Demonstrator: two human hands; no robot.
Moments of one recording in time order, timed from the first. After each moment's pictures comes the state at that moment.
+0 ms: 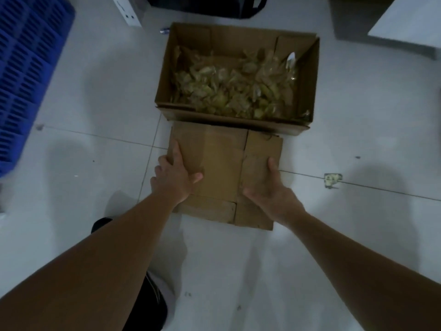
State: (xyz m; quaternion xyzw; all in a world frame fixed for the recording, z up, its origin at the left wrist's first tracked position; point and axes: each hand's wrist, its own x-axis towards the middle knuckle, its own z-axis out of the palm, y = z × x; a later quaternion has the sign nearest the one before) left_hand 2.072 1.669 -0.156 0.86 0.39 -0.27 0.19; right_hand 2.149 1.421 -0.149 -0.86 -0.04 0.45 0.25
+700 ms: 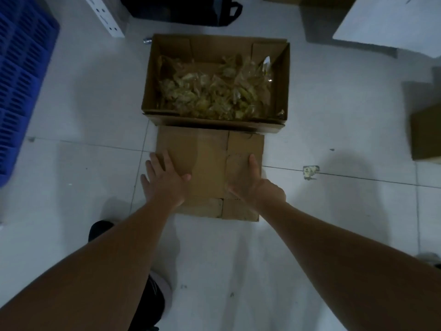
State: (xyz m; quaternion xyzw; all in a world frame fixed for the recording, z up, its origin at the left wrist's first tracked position) left_hand 2.067 1.646 -0.134 0.88 0.37 -0.28 0.11; right_hand 2.149 1.430 -0.138 -0.90 -0.10 0.41 0.06
